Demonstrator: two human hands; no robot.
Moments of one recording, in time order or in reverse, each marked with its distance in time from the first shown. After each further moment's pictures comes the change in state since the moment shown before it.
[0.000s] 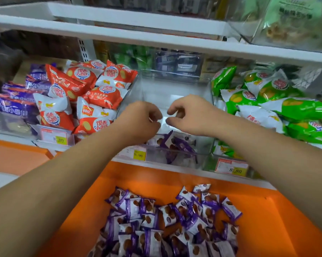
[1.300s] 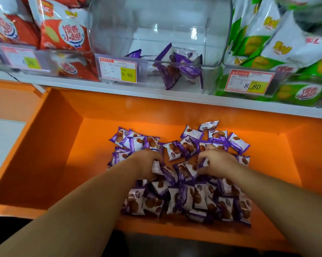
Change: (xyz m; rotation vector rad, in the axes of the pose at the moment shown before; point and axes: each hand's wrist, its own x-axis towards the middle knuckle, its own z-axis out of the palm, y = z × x) left_hand -0.168 -0.098 0.224 0.204 -0.923 -0.210; right_hand -0.171 0.171 0.258 -0.128 -0.594 0.350
